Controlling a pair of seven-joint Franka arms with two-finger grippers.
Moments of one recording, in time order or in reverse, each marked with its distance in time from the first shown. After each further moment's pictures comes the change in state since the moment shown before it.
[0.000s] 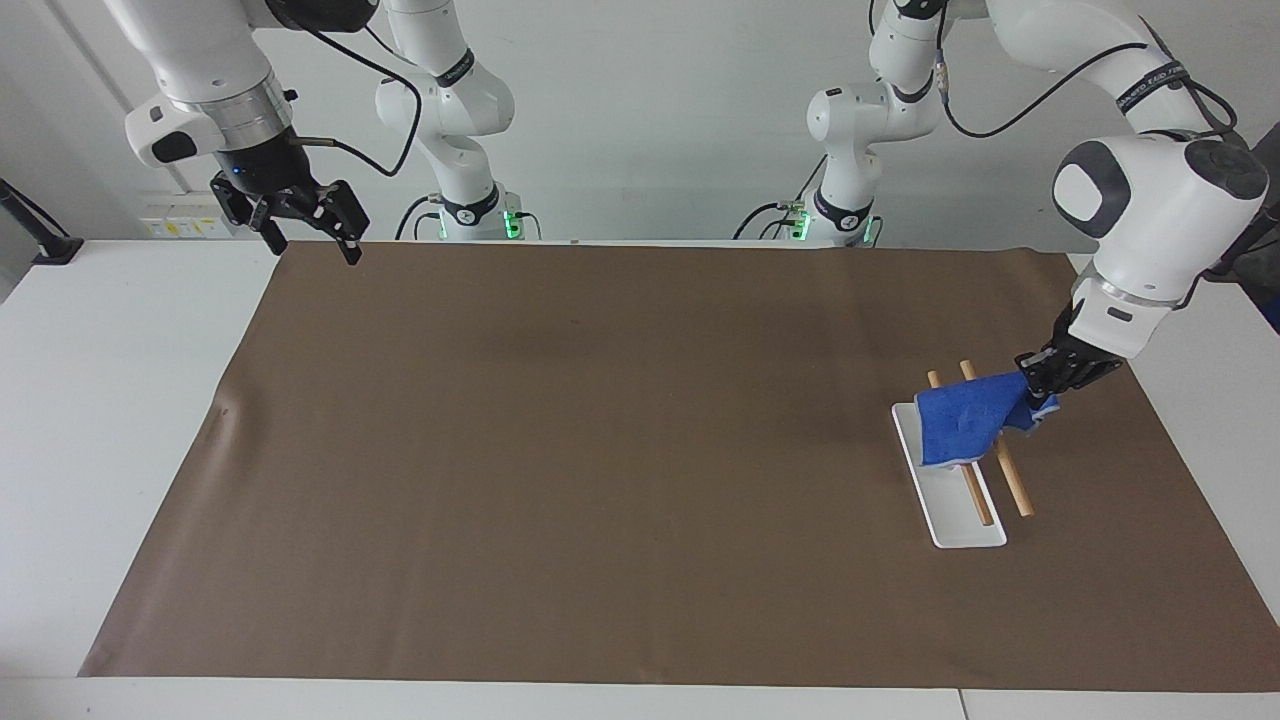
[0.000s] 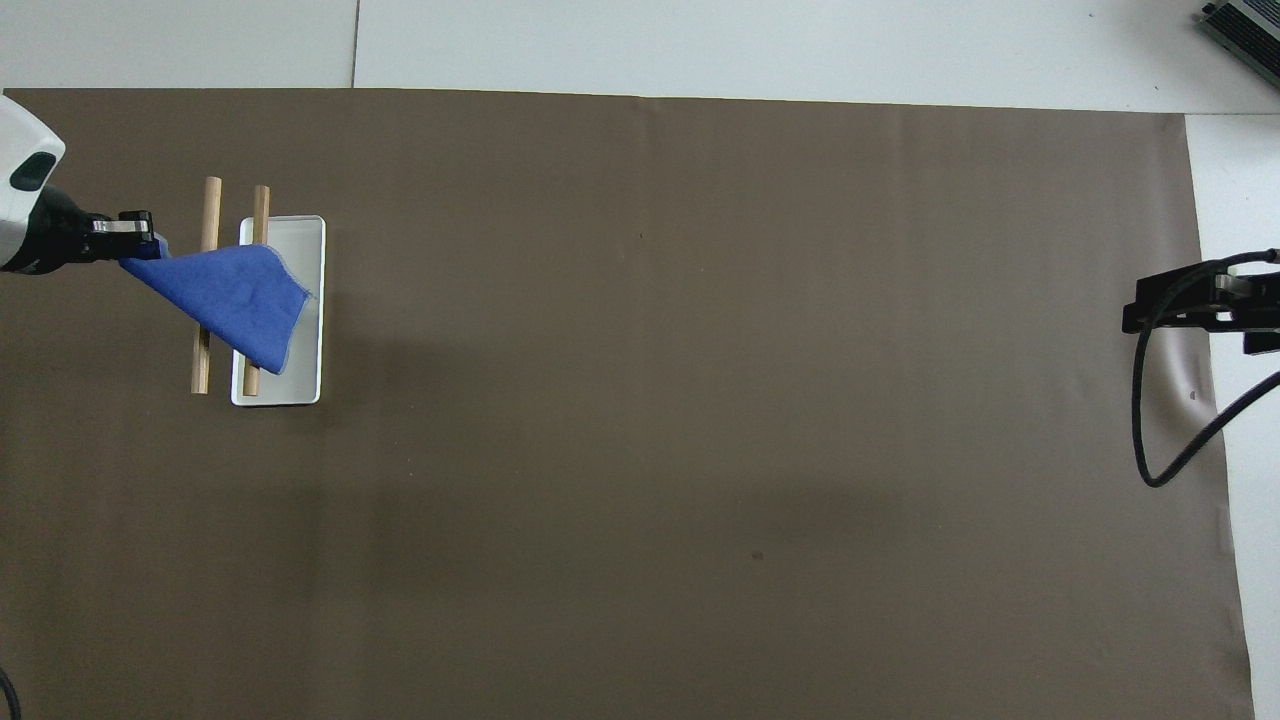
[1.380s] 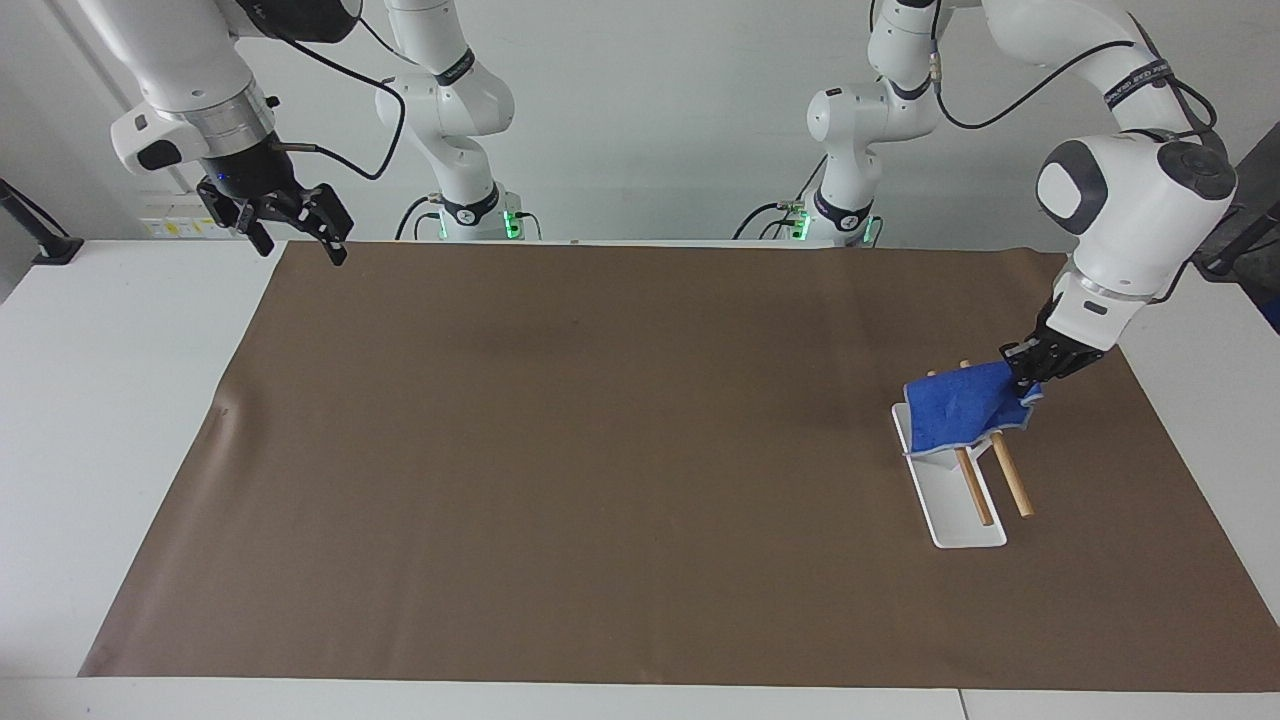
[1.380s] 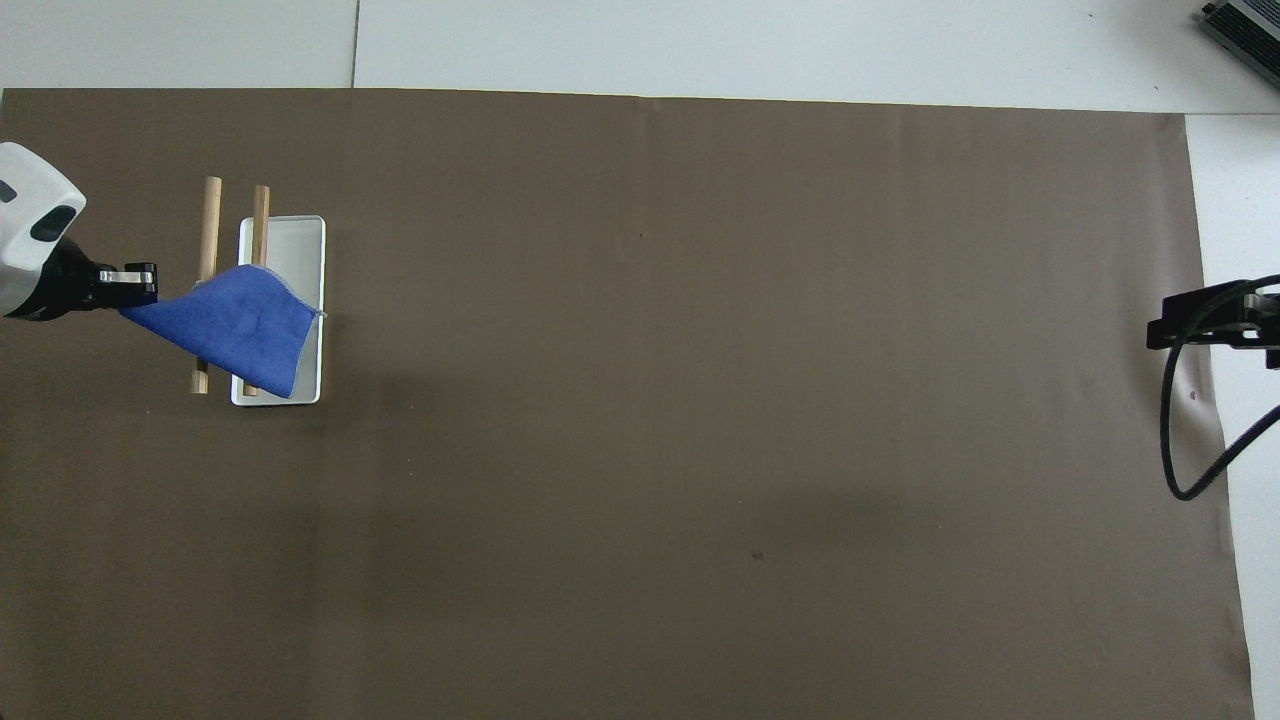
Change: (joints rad) left arm 0.000 -0.061 0.000 -0.129 0.013 0.047 0.021; right arm 0.007 -0.027 -0.051 -0.061 0.000 0.017 -0.055
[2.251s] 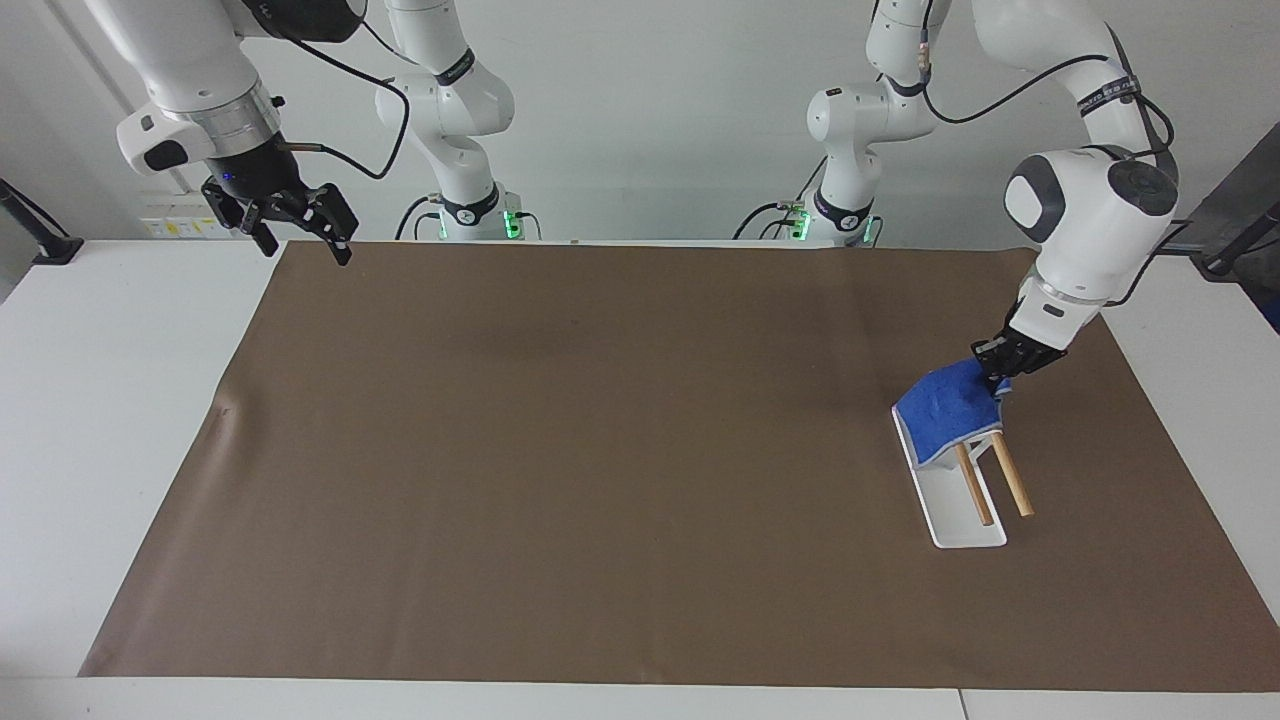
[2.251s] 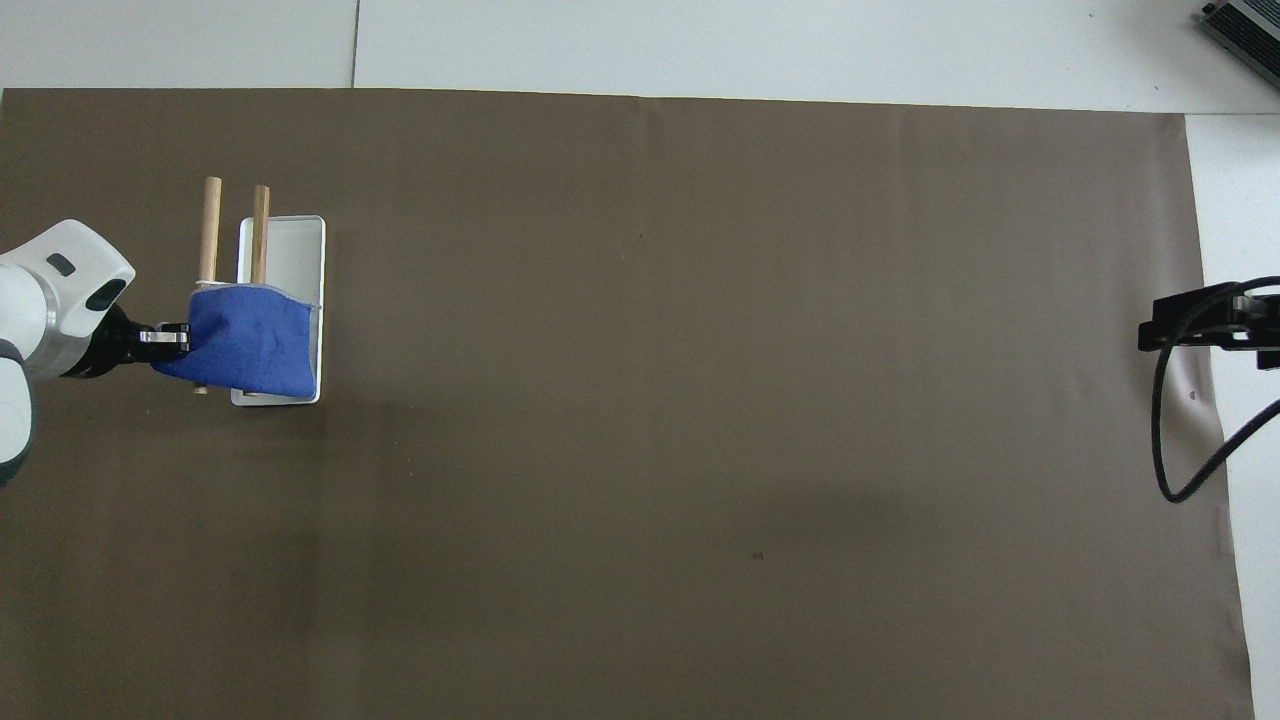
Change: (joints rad) left arm 0.000 -0.076 0.002 -0.205 0.002 0.110 0.008; right arm 0.006 -0.001 0.003 -0.001 0.001 0.000 0.000
